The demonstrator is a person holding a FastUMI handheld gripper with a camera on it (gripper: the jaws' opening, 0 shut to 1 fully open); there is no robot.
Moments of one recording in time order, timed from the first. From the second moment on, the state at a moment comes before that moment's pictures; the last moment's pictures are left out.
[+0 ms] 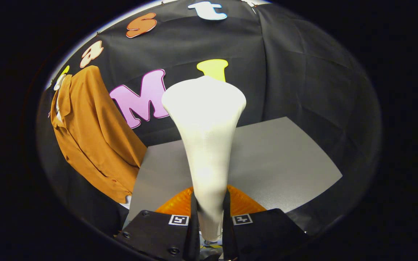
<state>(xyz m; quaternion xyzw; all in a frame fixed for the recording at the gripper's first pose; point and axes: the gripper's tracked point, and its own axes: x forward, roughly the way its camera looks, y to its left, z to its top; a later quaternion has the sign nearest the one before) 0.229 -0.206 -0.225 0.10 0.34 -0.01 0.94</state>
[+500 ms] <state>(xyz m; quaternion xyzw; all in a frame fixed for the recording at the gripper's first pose) 0.180 -0.097 -0.119 0.06 0.20 0.03 0.98</state>
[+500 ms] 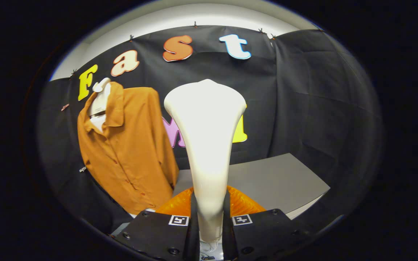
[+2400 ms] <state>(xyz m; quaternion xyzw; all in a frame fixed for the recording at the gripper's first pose) 0.256 0.110 -0.249 0.01 0.14 -0.01 0.99</state>
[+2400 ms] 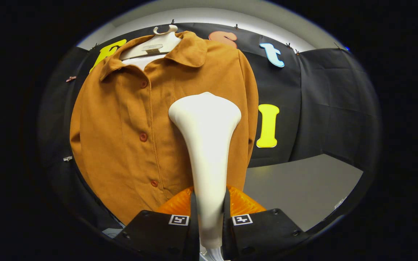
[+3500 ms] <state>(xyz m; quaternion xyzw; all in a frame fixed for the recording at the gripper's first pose) 0.196 0.117 -0.410 0.01 0.19 0.00 0.98</state>
